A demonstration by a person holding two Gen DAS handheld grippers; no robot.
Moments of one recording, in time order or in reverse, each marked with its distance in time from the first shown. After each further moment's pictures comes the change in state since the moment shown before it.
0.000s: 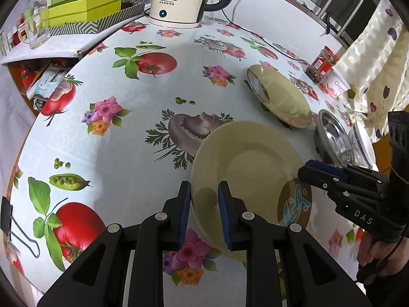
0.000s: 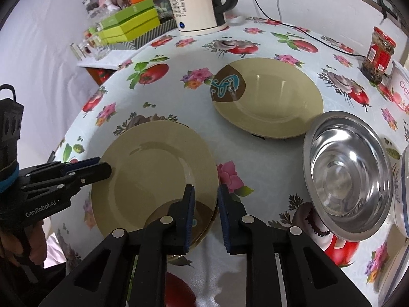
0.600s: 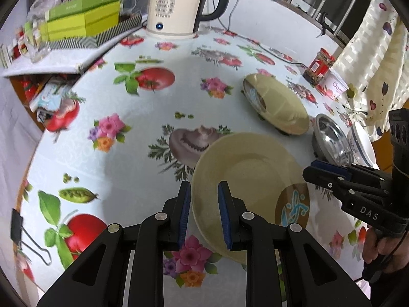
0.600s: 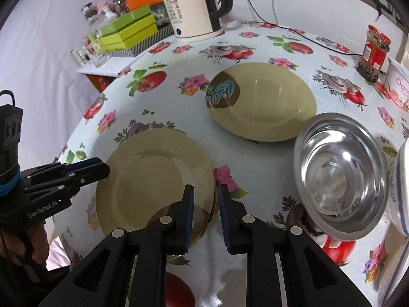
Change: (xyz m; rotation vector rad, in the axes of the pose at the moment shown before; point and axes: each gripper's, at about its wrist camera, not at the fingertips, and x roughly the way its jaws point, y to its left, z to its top) left arm -0.014 -0.008 0.008 0.046 -0.052 0.029; right arm -0.011 -0.006 0.001 0.026 -0.028 0.011
